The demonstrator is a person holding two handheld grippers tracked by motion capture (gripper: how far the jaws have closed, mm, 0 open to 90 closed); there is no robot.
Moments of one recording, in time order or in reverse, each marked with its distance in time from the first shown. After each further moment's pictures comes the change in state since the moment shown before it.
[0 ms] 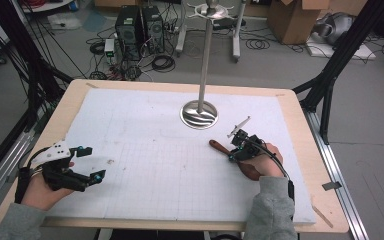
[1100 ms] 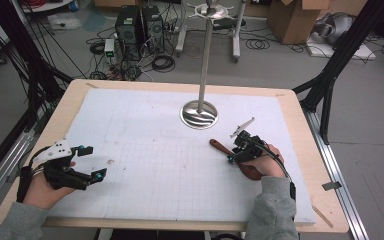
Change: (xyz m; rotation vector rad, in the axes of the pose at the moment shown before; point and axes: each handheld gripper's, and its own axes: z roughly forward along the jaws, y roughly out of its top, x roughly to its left) left arm 0.000 0.001 0.003 0.001 0.001 -0.008; right arm -0.004 -0.008 0.001 -0.053 0.020 0.008
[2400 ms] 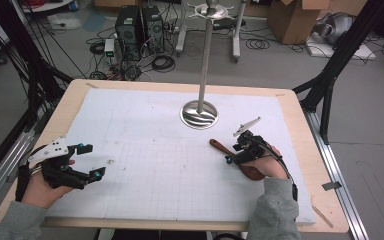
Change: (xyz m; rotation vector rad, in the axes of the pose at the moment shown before) left arm 0.000 0.006 -0.005 -0.035 -0.024 0.001; right arm 0.000 -0.004 -0.008 -0.096 0.050 0.027
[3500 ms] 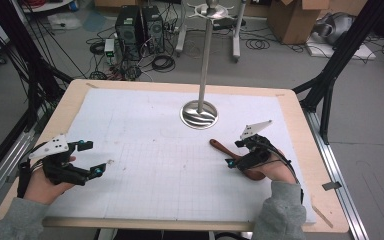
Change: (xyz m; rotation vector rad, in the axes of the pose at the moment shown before) left arm 0.006 0.004 0.003 -0.026 0.004 0.006; right arm 0.014 -0.007 -0.025 -0.161 0.046 -0.080
